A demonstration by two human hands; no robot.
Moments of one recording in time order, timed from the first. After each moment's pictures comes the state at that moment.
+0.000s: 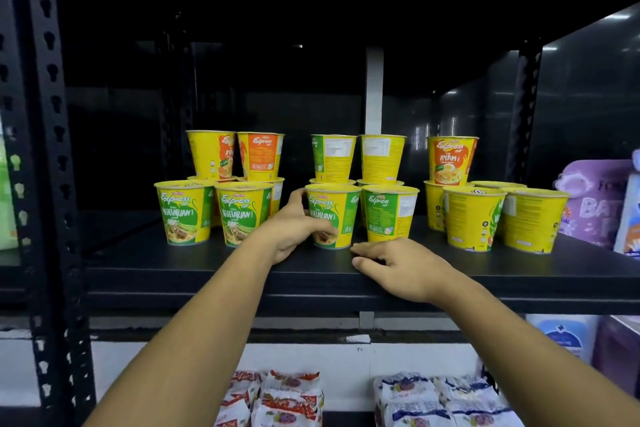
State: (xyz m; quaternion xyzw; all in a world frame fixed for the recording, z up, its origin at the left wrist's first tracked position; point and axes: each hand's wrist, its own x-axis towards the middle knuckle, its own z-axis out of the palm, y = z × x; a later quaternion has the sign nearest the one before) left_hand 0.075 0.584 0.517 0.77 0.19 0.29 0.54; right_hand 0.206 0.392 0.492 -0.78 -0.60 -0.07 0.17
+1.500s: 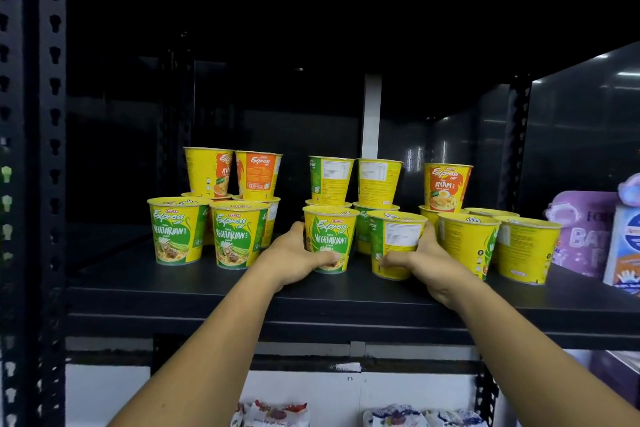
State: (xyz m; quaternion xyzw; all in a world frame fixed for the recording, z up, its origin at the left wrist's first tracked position) left_hand 0.077 0.587 0.504 0.84 0.22 0.31 0.39; right_hand 0.247 0.400 0.510 -0.68 -0.36 0.13 0.63
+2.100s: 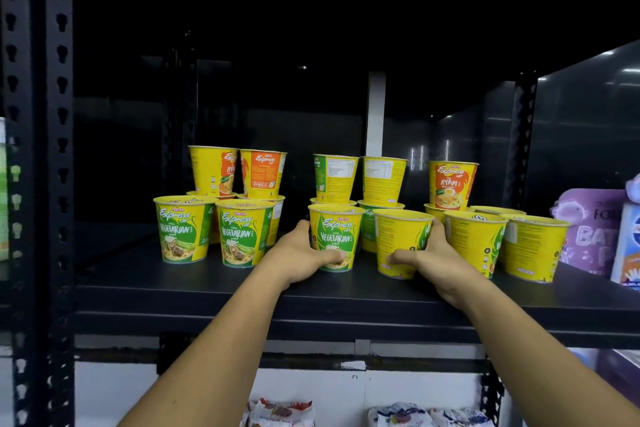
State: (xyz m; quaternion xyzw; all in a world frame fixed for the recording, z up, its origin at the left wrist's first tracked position) left_hand 0.079 0.592 0.502 0.84 0.22 0.31 0.39; right_hand 0.248 0.396 0.508 -0.70 -0.35 0.10 0.61
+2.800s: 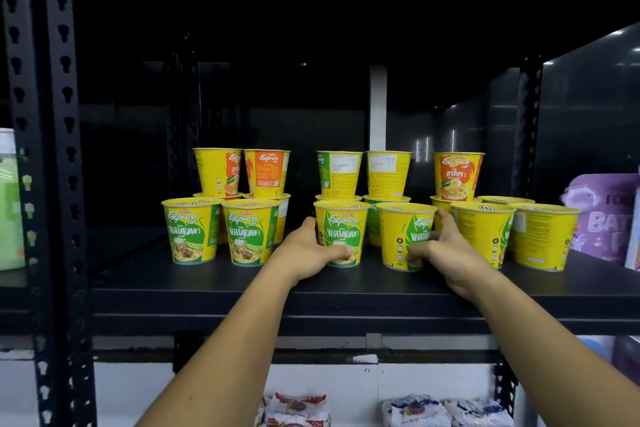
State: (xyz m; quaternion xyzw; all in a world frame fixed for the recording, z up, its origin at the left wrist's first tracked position) left_hand 0.079 0.589 0.504 0.84 0.22 0.30 0.39; right_hand 0.249 0.395 0.509 -0.65 -0.35 0.12 0.66
